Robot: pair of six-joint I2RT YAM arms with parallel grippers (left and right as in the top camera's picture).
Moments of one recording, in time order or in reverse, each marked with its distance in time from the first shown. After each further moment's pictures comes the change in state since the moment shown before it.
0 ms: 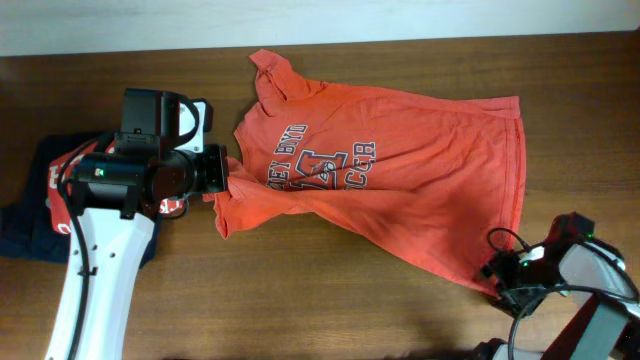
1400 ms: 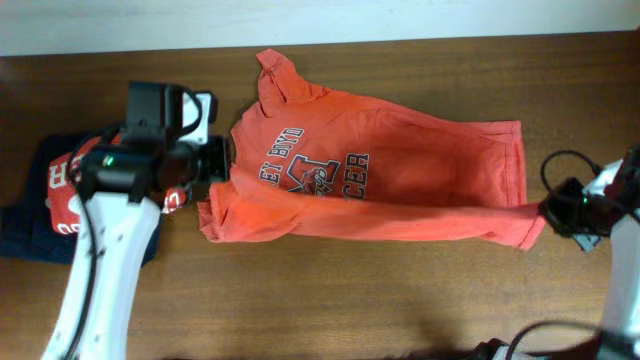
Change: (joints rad) left arm -0.001 0.075 0.000 0.103 -0.006 0.058; right arm -0.001 -0.047 0.519 -0.120 -0.010 -0.006
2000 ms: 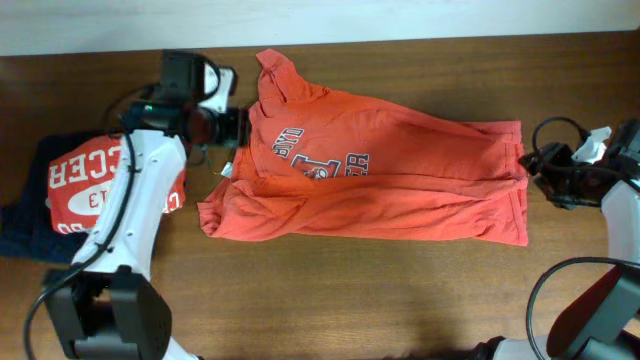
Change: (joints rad) left arm 0.015 0.299 0.108 0.193 0.000 0.126; right arm 0.028 0.203 0.027 0.337 -0.210 0.007
